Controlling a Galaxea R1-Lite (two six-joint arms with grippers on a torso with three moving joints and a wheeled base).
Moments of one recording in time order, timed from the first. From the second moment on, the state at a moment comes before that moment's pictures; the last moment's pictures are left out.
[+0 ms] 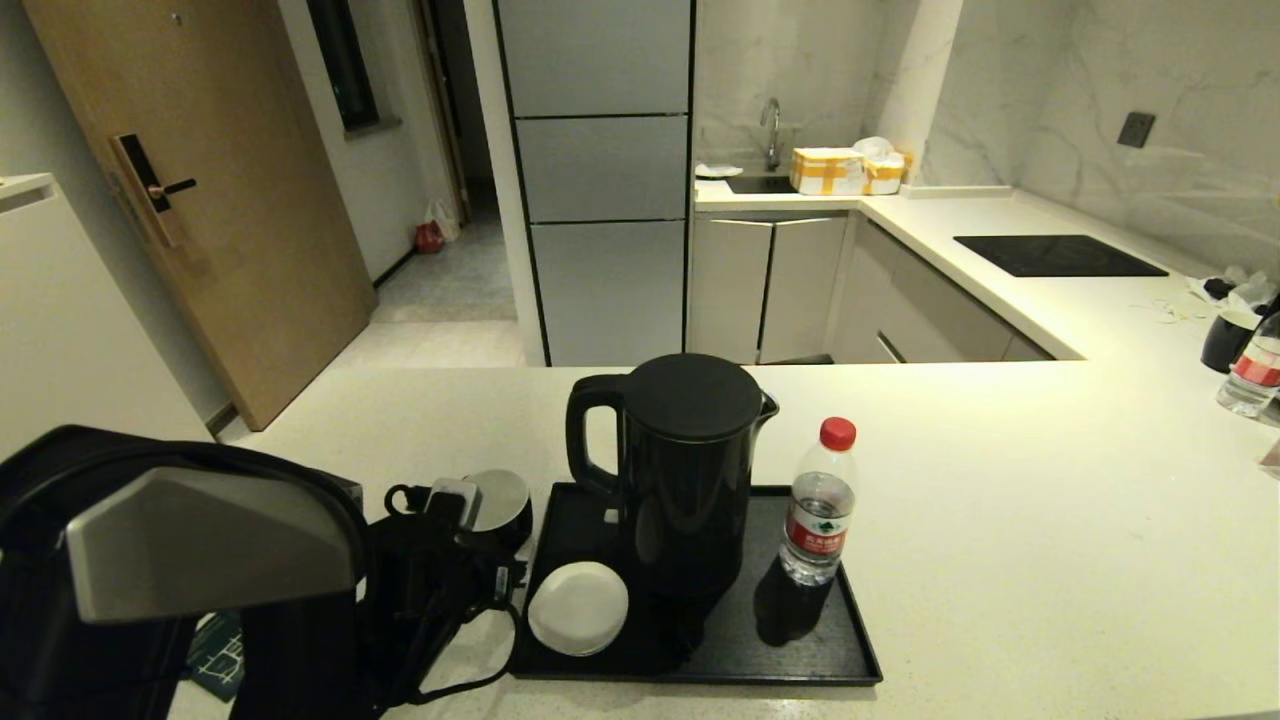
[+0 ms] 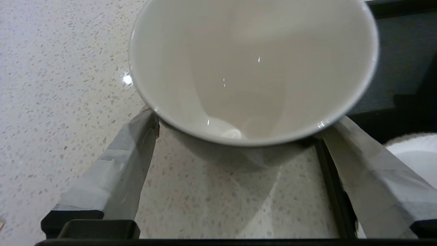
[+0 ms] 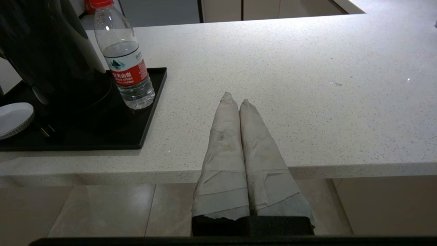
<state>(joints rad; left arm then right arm) -0.39 2.31 -0.39 -1.52 0.29 0.00 0.00 0.00 -0.02 0.04 -0.01 0.01</state>
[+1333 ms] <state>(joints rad) -0.40 2.41 -0.53 -1.52 0.37 0.01 0.00 0.00 -0.02 0.04 -0.01 0.01</state>
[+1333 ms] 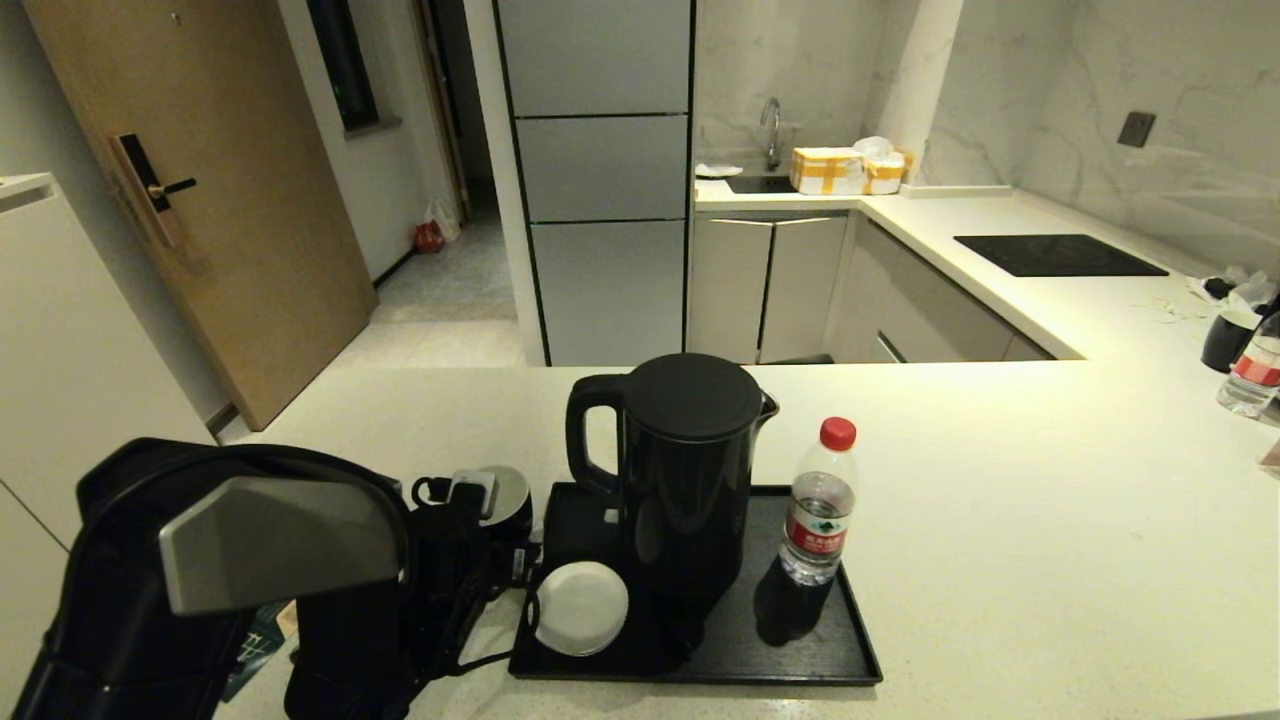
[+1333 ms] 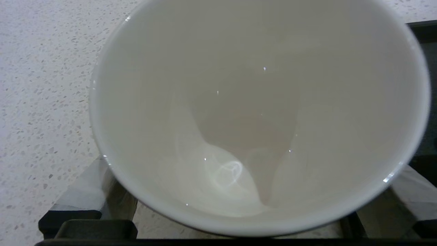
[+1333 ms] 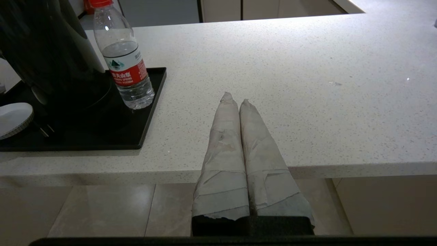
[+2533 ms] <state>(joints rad) -0.41 2.32 -0.46 -1.52 0.37 -0.01 0.00 0.00 -0.02 0.04 -0.01 0.01</state>
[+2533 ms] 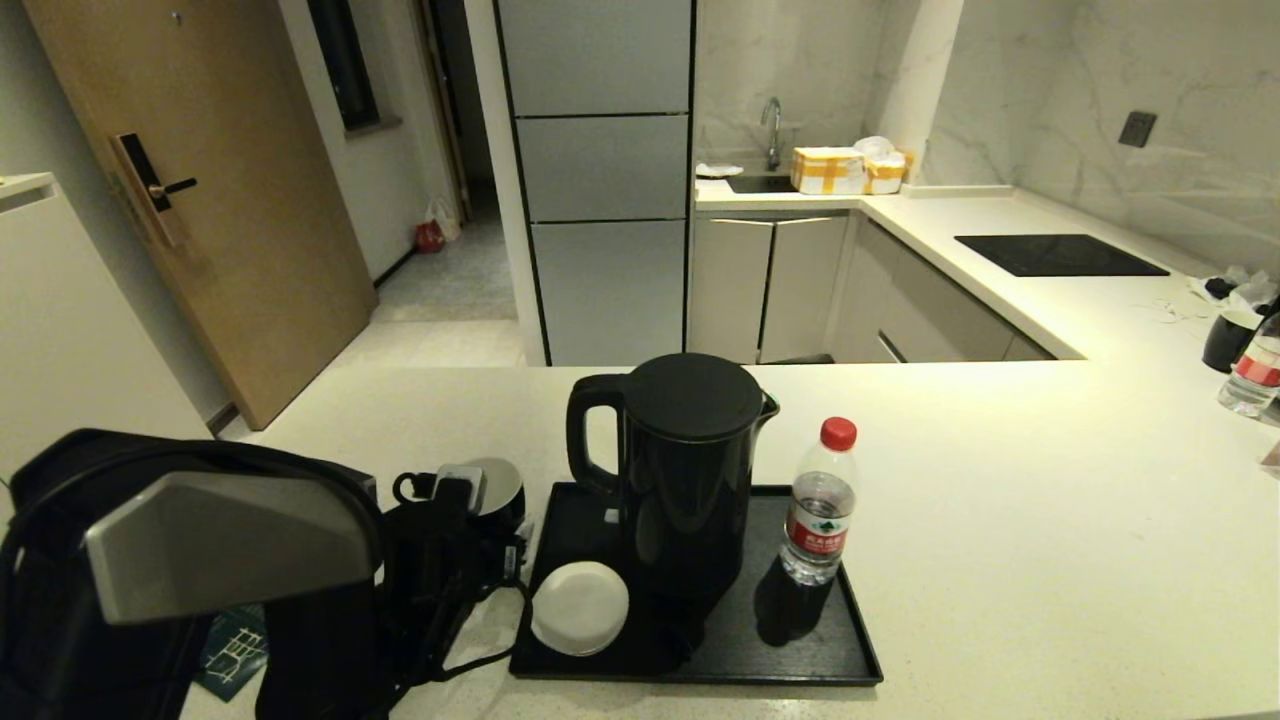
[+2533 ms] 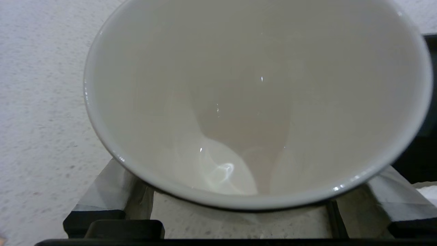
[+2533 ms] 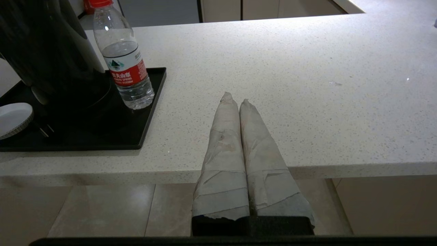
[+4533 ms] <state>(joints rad) -0.75 2.30 -0.30 -1.53 0.40 -0.11 0.00 0.00 -0.02 0.04 -0.01 0.01</state>
